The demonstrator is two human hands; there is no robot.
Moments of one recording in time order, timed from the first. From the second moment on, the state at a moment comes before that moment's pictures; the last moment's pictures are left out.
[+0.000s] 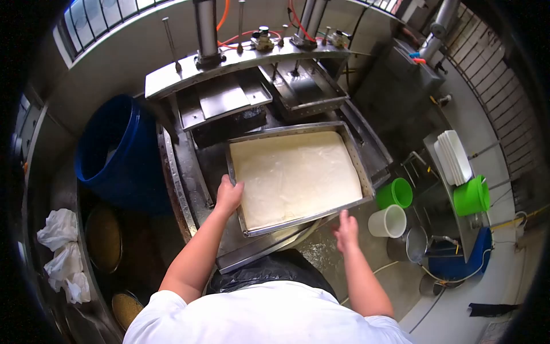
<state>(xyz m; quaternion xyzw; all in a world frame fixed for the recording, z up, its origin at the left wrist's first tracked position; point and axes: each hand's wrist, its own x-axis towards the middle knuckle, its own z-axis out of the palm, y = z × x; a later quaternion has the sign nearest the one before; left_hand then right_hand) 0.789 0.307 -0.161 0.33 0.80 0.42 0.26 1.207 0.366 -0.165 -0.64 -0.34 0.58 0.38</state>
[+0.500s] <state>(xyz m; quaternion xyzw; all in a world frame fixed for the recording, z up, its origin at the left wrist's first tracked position) 0.923 0.167 -0.134 0.08 0.70 0.54 0.47 1.160 0.308 -0.155 -0.58 -0.55 0.58 0.17</state>
